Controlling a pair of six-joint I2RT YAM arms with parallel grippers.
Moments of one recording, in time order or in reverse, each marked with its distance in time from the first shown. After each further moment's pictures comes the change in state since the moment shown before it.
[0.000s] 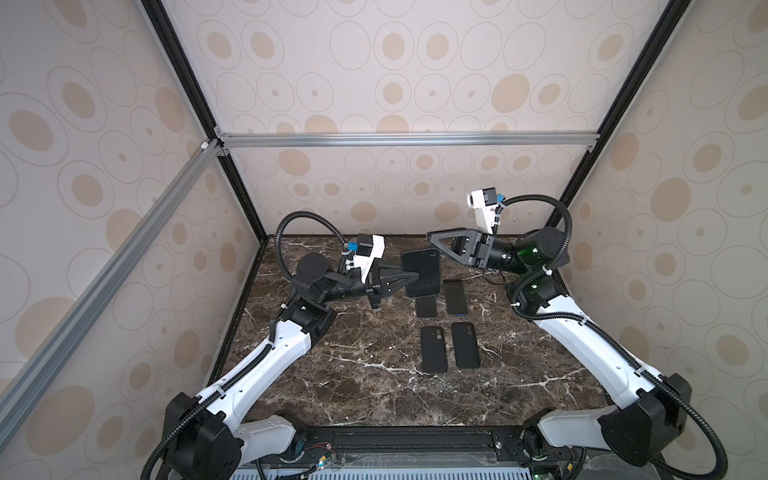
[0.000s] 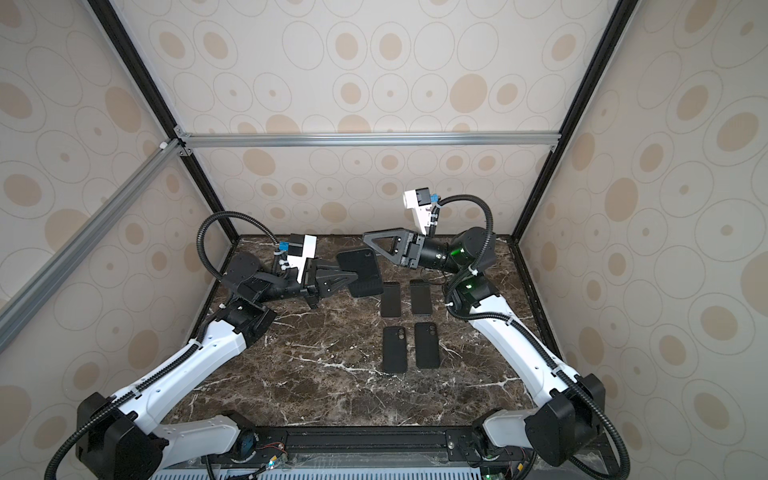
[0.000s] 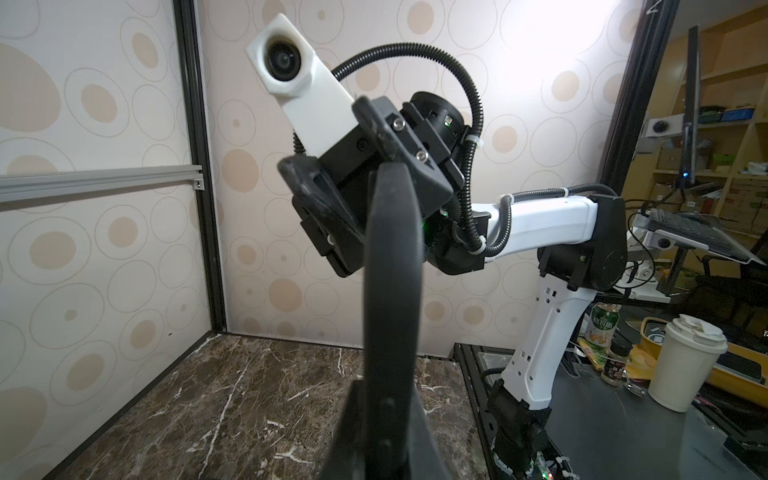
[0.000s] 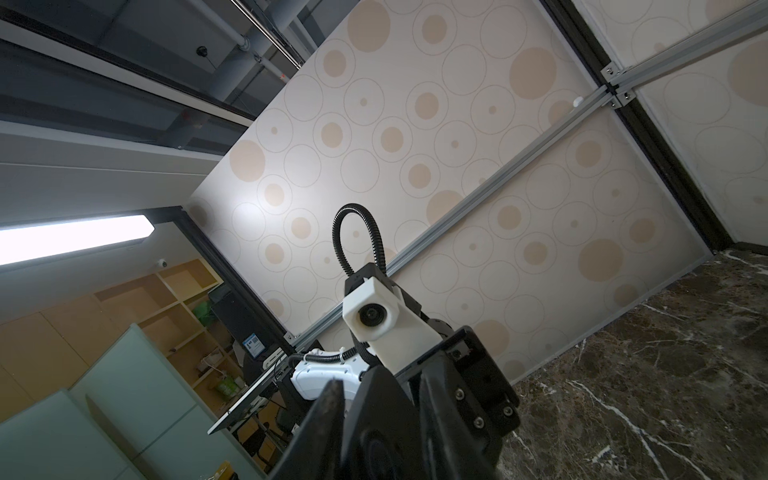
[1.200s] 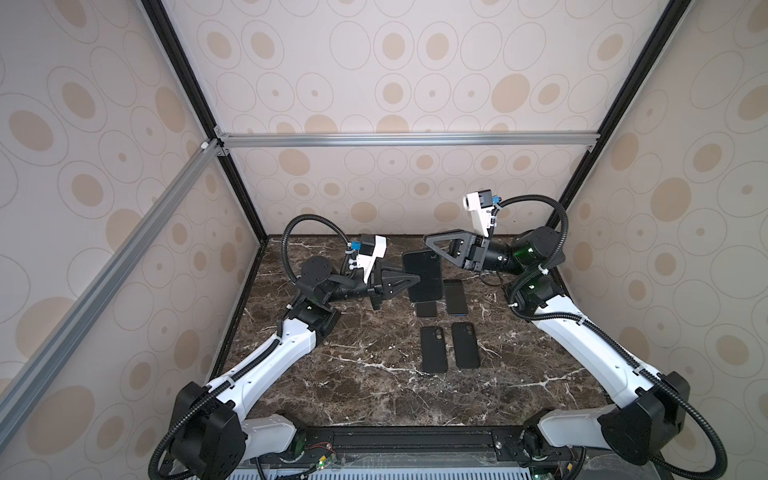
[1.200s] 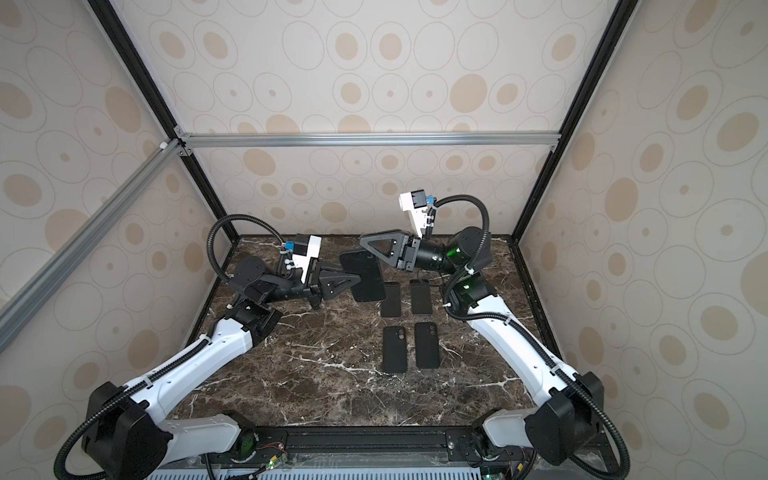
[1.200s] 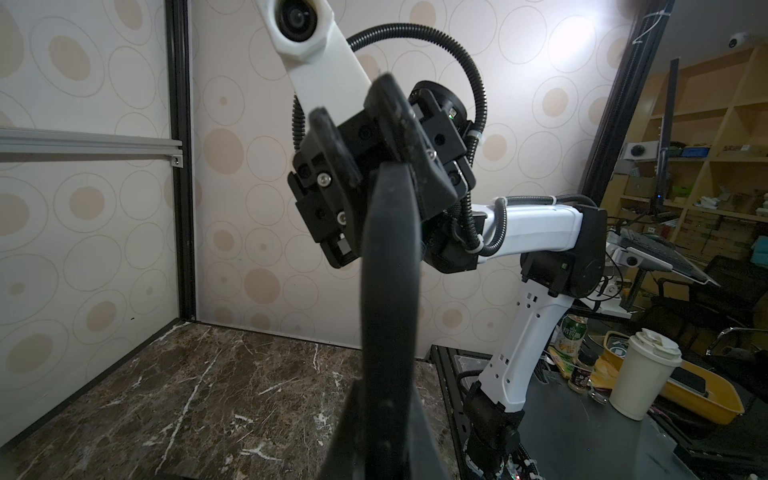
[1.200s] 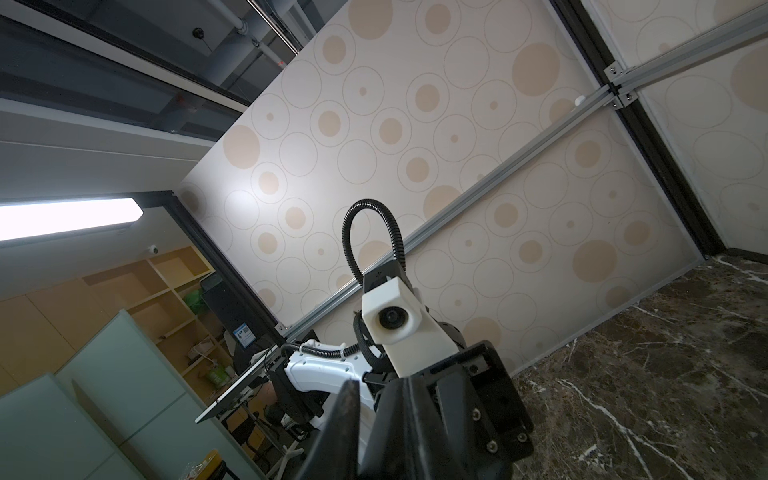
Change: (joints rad) left arm -0.006 0.039 -0.028 0.074 0.032 -0.097; right arm 0.021 0.006 0.001 -0.024 0.002 -0.066
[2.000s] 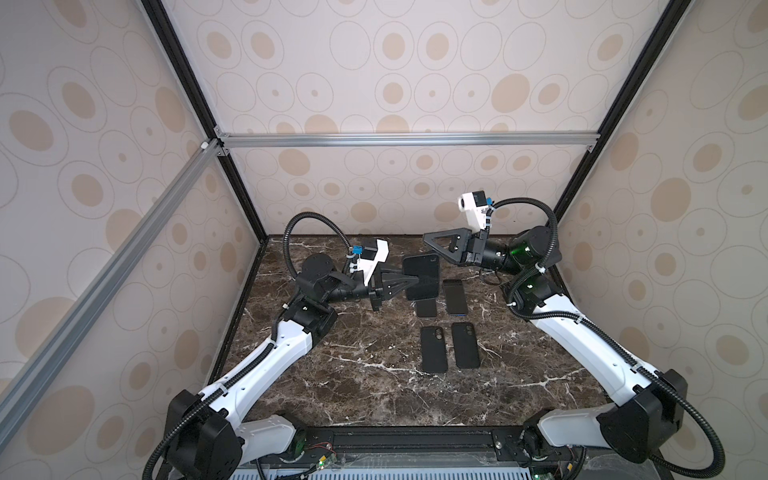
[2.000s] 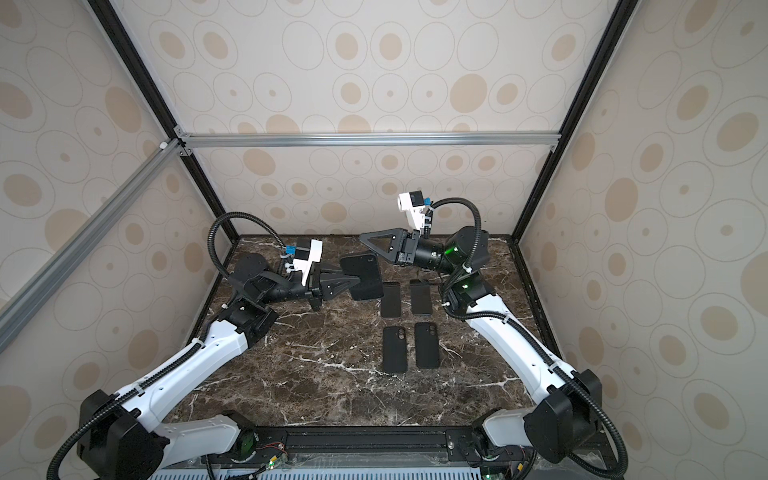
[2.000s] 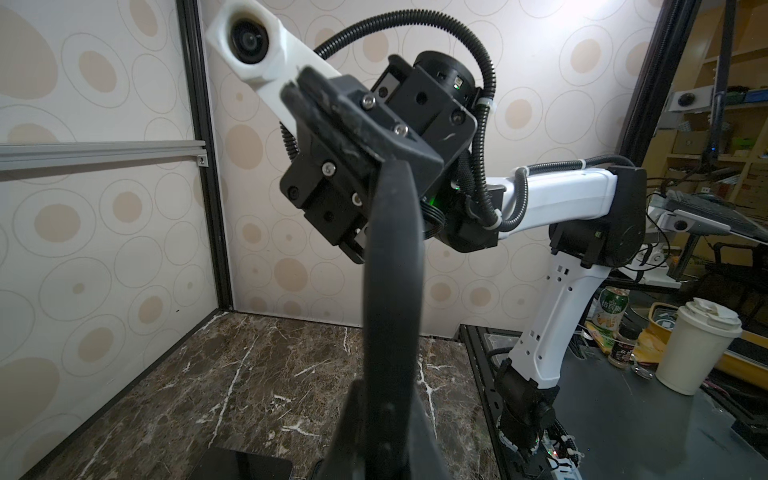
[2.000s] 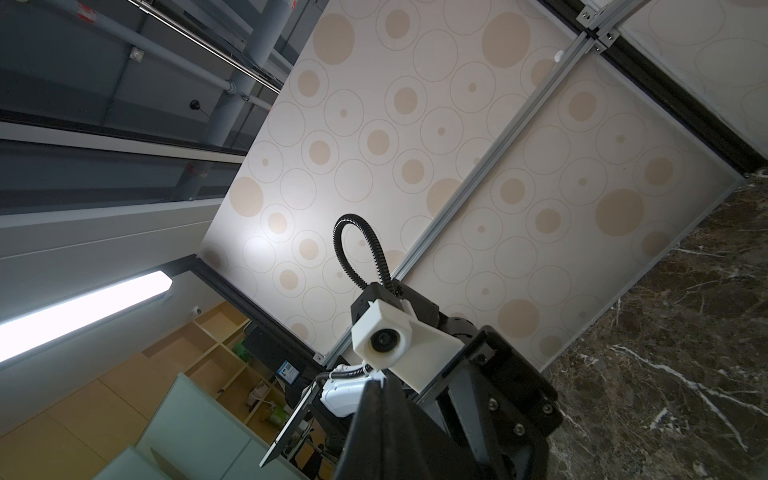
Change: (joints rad) left arm 0.001 -0.034 0.023 -0.172 -0.038 0.198; right arm 0.000 0.008 -0.005 -0.019 0.029 0.228
